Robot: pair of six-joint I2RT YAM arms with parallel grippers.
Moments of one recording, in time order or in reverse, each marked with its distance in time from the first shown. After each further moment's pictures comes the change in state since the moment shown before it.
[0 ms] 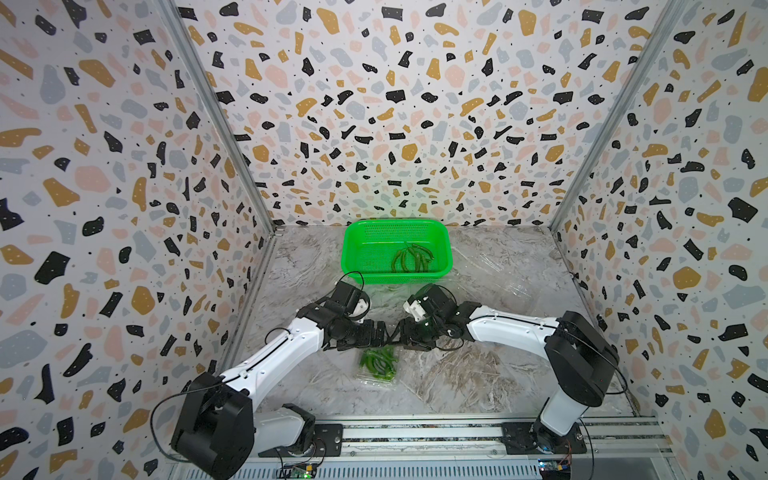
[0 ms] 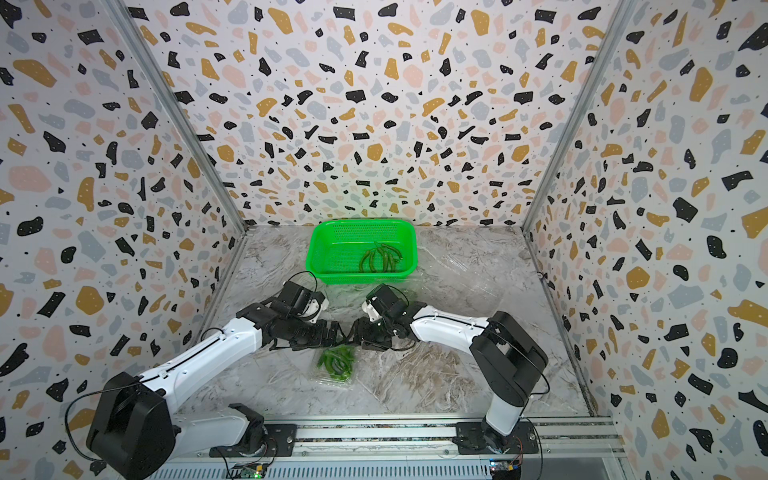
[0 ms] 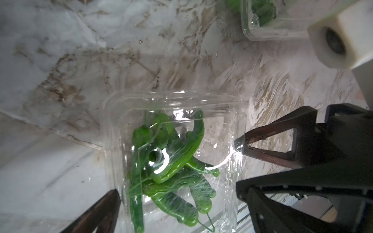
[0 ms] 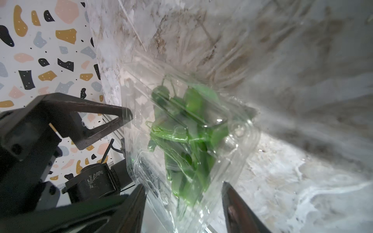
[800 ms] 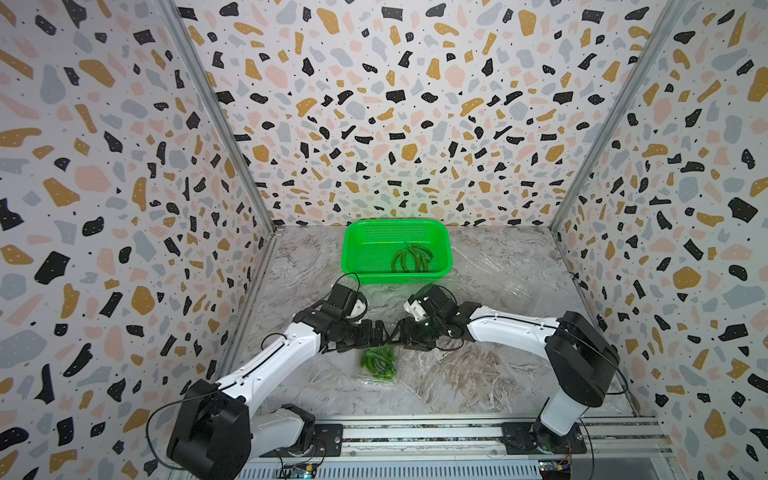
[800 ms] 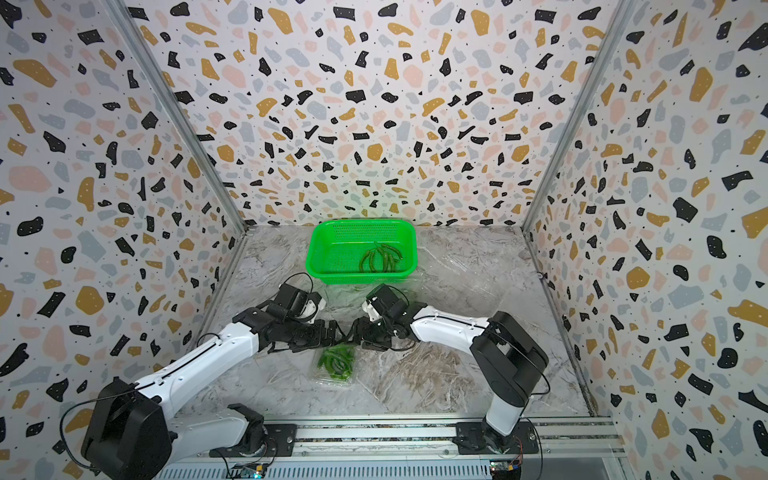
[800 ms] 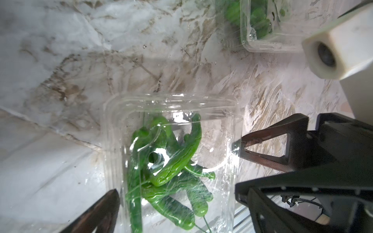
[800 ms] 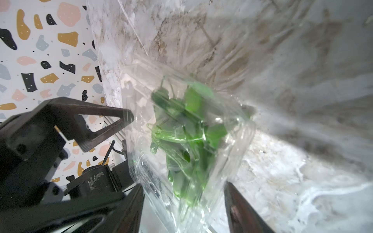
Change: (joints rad) left arm 0.006 -0.042 -0.037 0.031 0.001 -0.035; right arm -0.006 -0.027 -0.023 0.011 0.004 0.010
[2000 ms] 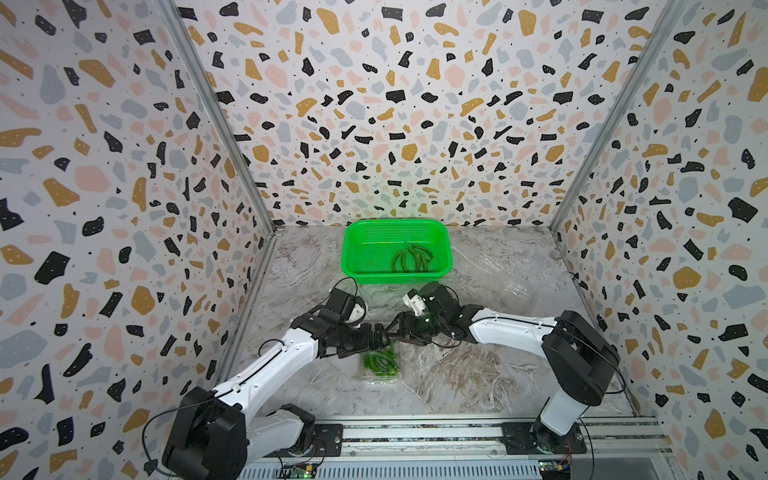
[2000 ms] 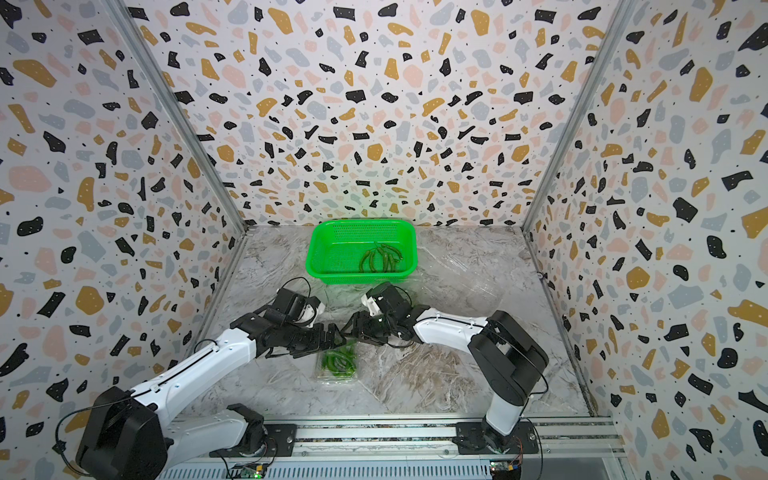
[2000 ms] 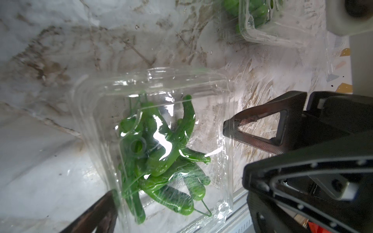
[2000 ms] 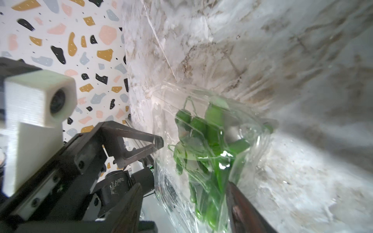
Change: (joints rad) left arm 0.000 -0.040 -0.054 0.040 0.060 -0.075; right arm -0.015 0.021 -0.063 0.261 -0.045 0.076
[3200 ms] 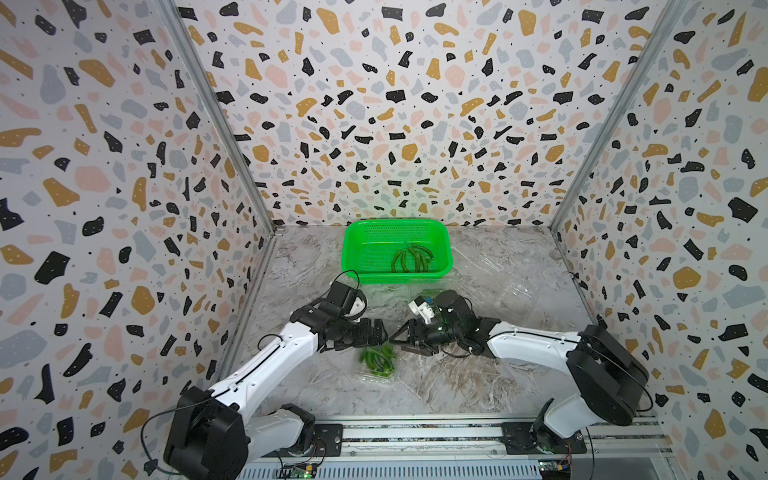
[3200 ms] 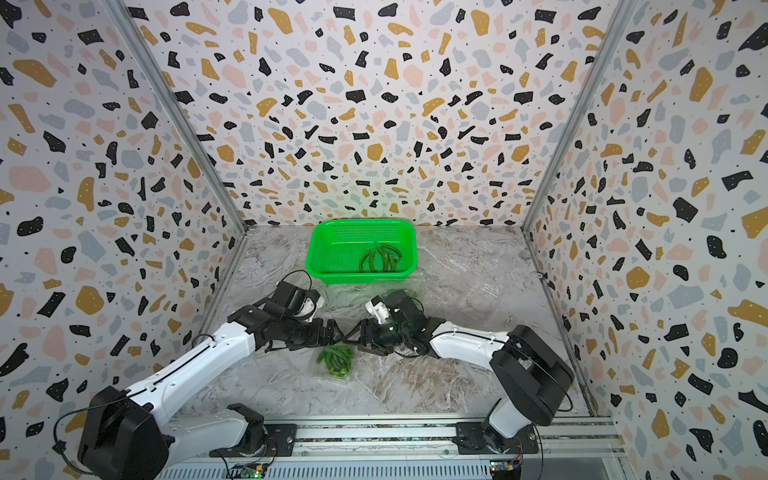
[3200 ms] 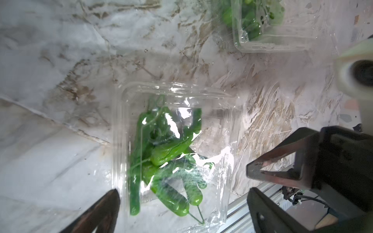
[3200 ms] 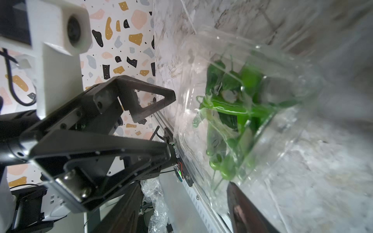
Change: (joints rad) left arm -0.003 0.011 0.108 -0.117 -0.095 0.092; right arm -0.026 -0.185 -0.172 0.107 -0.108 0.060
